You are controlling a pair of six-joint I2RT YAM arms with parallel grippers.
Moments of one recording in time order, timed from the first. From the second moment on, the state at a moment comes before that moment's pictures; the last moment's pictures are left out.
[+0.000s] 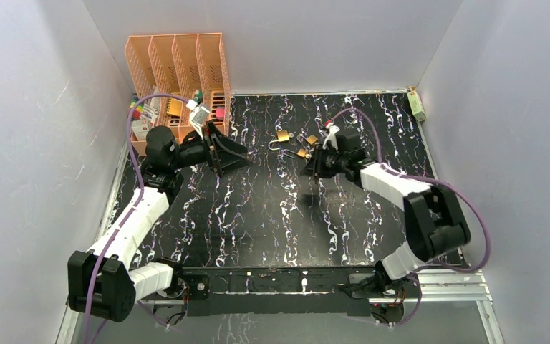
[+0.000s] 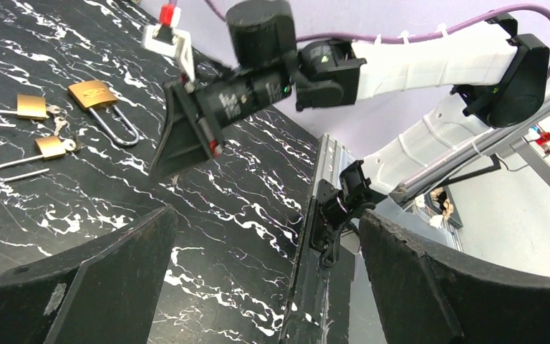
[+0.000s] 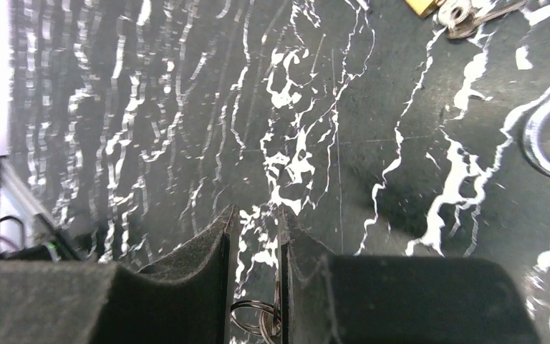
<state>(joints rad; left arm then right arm) -0.23 1.14 0.83 0.38 1.06 -0.62 0.39 1.50 0.88 -0.07 -0.48 0.43</state>
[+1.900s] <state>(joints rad) -0.23 1.06 0.83 0.07 0.90 -0.45 0.31 2.11 1.62 -0.59 0.28 0.46</state>
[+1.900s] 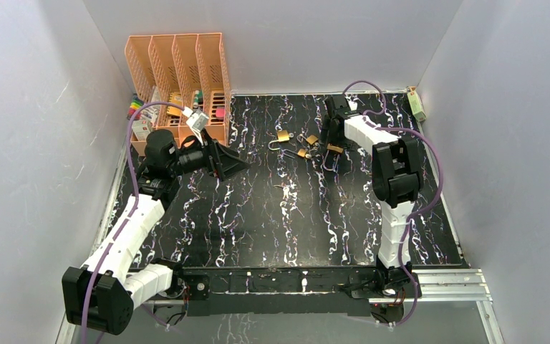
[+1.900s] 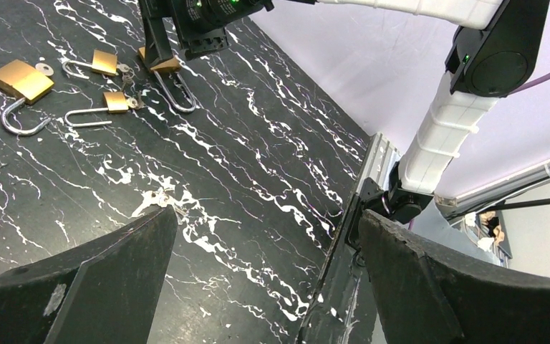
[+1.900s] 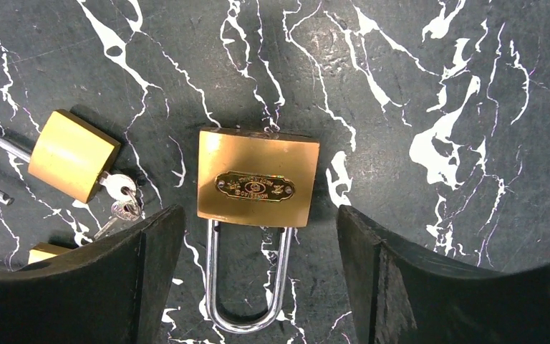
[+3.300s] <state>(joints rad) -0.43 1.06 0.70 0.17 0.70 -0.37 0.27 1.76 1.39 -0.45 -0.07 0.62</state>
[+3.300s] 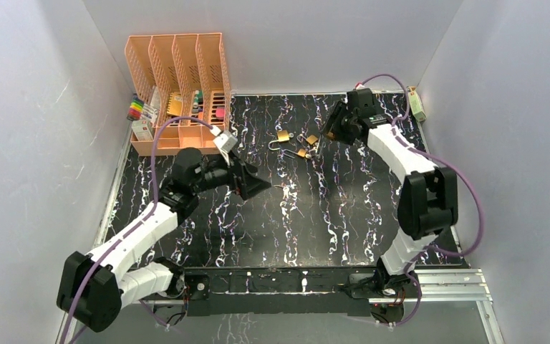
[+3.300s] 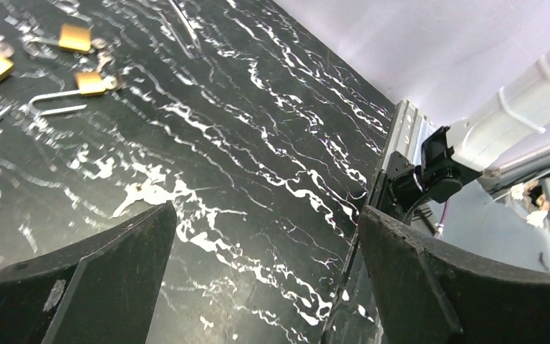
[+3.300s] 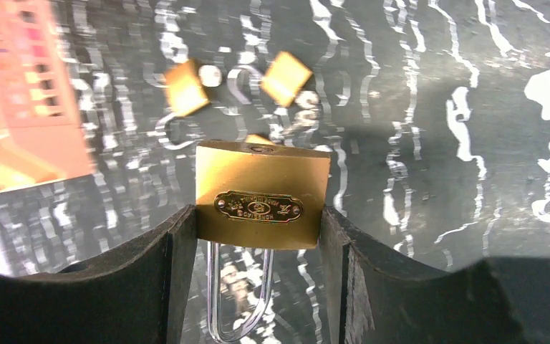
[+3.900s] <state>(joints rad) -0.68 1.28 0.70 0.60 0.47 -0.17 0.48 1.59 1.43 -0.48 -0.18 0.77</state>
